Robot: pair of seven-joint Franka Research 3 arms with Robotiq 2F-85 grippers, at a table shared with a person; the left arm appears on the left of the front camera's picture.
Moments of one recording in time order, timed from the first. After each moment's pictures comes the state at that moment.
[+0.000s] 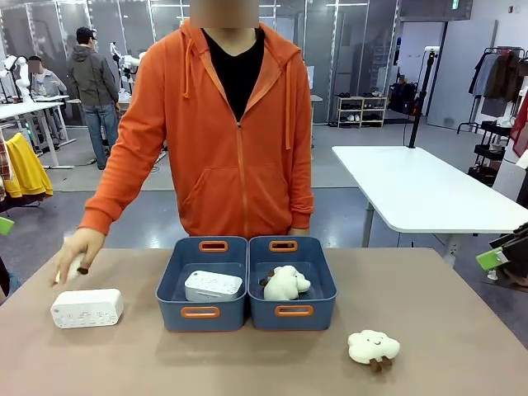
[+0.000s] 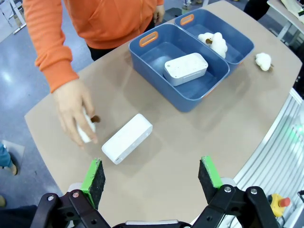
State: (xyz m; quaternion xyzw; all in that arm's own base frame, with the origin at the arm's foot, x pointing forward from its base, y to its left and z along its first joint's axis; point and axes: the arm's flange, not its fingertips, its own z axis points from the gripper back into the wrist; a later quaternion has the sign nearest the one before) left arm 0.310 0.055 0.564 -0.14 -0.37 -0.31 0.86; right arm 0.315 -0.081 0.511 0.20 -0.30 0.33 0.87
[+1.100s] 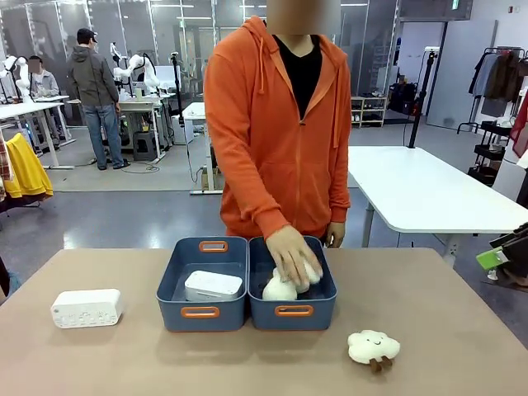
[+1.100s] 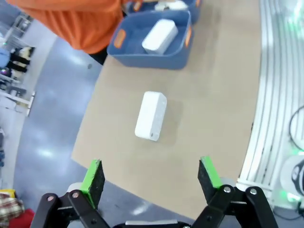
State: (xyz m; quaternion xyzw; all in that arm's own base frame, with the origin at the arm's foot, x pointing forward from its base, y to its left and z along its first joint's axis) left arm 0.253 0.118 0.582 -0.01 -0.38 -0.59 0.71; right arm 0.315 -0.083 0.510 0.20 -0.30 0.33 0.87
